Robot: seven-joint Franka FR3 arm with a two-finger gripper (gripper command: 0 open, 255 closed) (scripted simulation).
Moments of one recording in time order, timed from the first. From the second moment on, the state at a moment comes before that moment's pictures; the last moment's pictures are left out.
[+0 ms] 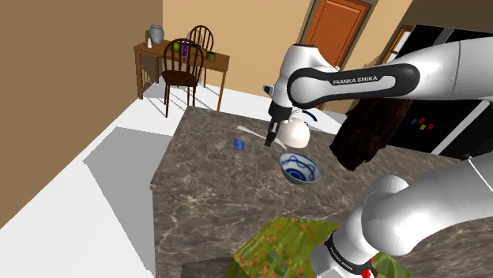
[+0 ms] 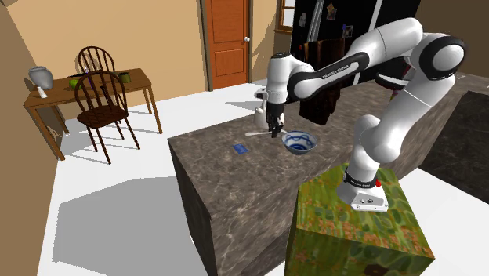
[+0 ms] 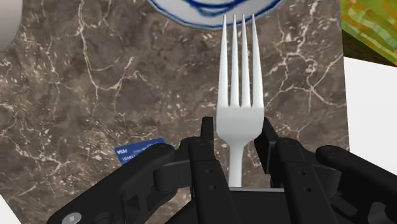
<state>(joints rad) 0.11 -0.46 -0.11 -2.50 -0.09 2.07 -0.48</state>
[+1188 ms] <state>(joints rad) -0.11 -0.89 -0.31 -2.86 -0.30 2.02 -0.73</state>
